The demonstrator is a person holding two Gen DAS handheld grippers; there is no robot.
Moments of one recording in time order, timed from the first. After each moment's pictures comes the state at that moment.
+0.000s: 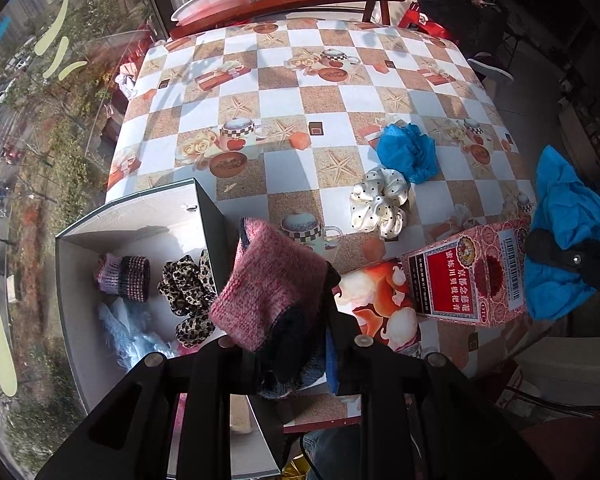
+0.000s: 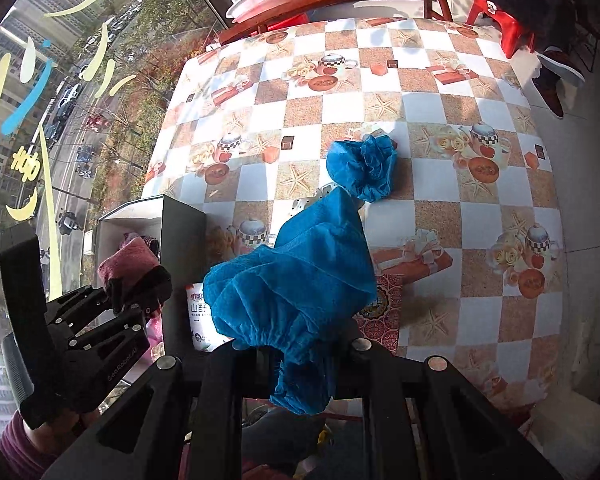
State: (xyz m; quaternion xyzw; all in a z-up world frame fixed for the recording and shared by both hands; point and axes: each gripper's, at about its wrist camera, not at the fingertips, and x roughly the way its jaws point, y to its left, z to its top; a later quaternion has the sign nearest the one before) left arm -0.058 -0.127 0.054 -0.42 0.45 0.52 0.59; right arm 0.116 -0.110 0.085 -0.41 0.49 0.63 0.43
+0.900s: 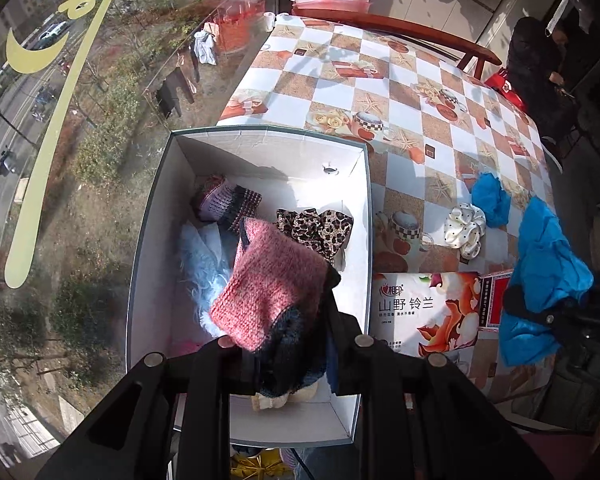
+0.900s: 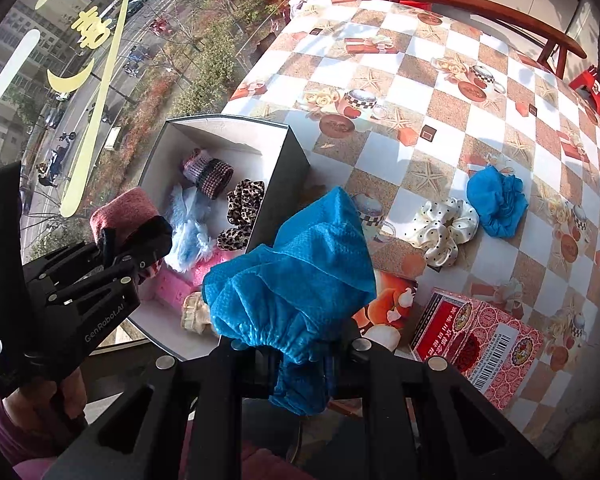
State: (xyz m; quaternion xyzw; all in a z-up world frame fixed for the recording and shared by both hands) left arm -0.182 -0.183 0.058 -0.50 0.35 0.61 0.50; right arm -0.023 -0.124 0.073 -0.52 0.40 0.69 0.30
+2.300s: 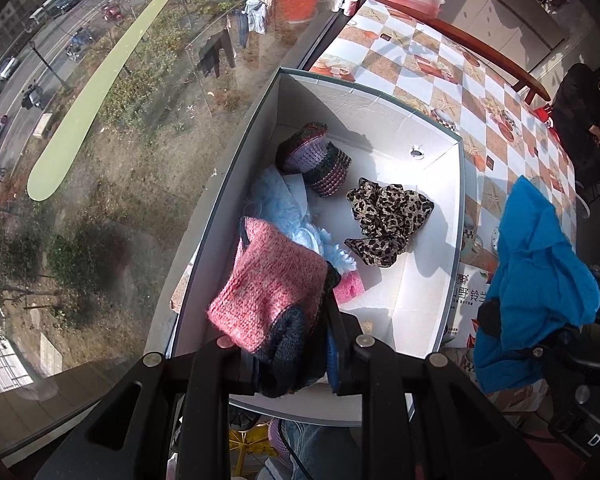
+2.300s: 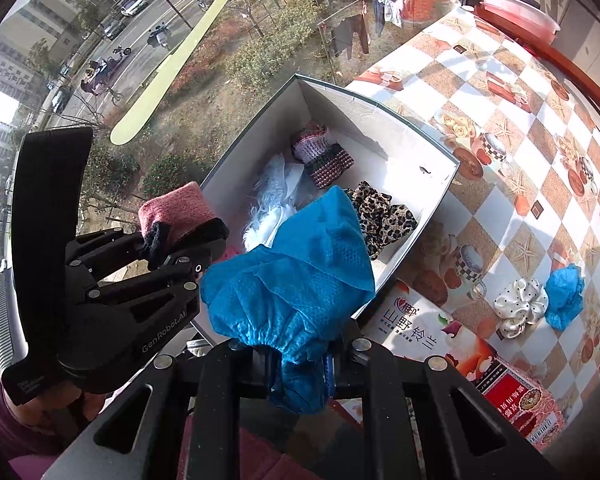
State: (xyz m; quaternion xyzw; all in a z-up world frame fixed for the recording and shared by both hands) left arm -0.246 -0.222 0.036 -0.56 0.32 0.63 0.42; right arm -0.140 -0.158 0.065 -0.58 0.31 0.73 0.18
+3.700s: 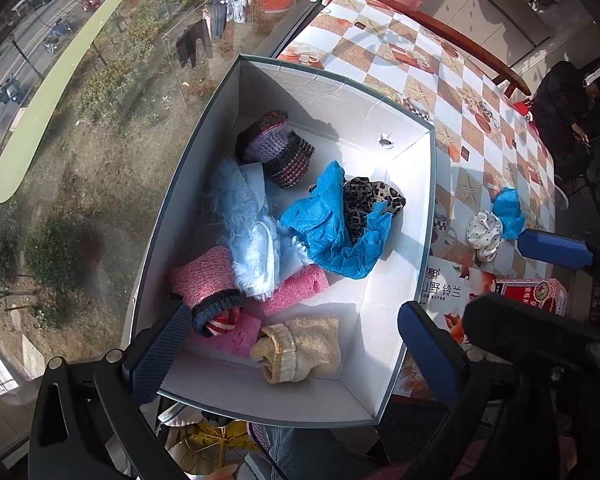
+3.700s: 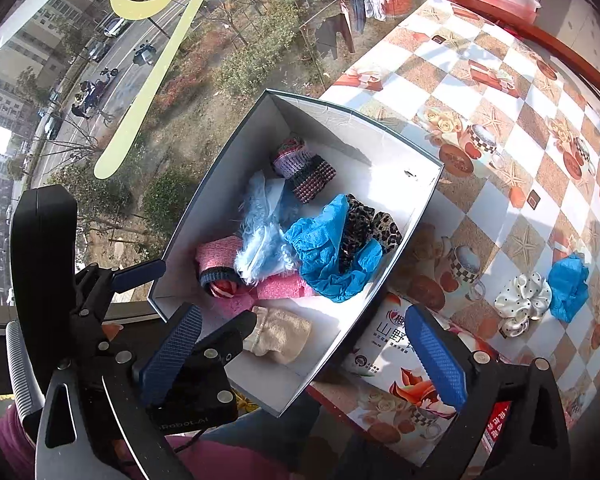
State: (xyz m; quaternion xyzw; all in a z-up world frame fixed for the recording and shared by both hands) left arm -0.233 -0.210 0.028 -0.59 0.30 0.60 0.46; right arm -0.124 -0.130 0.061 -0.56 0.37 0.71 0.22
